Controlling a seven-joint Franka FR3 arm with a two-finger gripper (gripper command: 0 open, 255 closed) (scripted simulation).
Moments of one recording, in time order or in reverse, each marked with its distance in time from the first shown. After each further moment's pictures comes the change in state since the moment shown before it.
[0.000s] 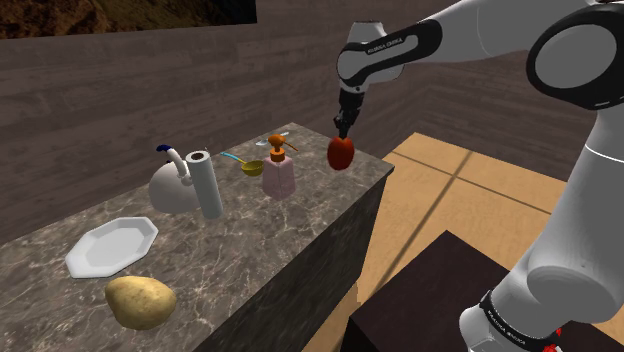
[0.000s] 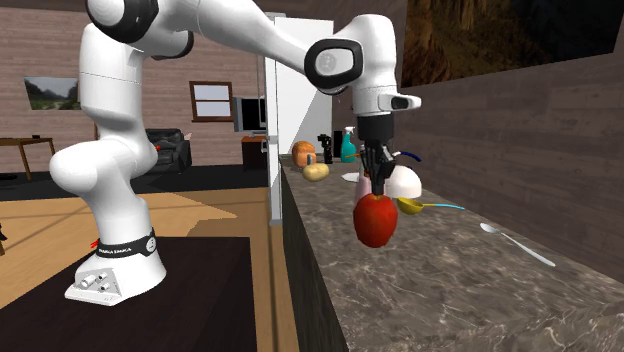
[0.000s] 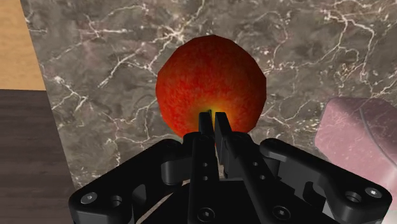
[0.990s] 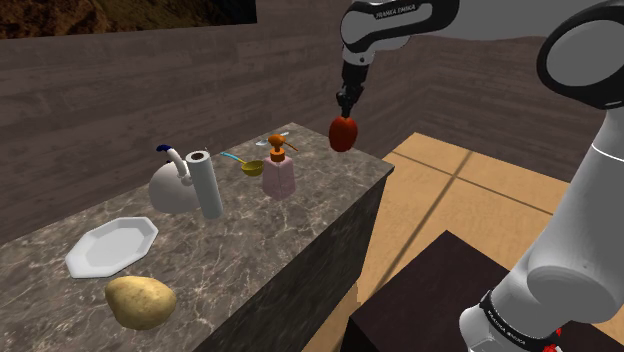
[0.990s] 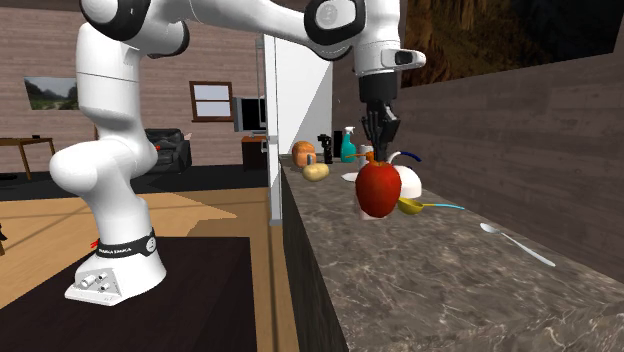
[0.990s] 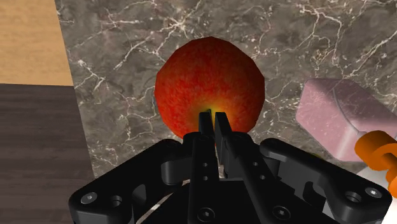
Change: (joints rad) arm -0.001 -0.033 -0.002 0.156 -0.008 -0.189 0.007
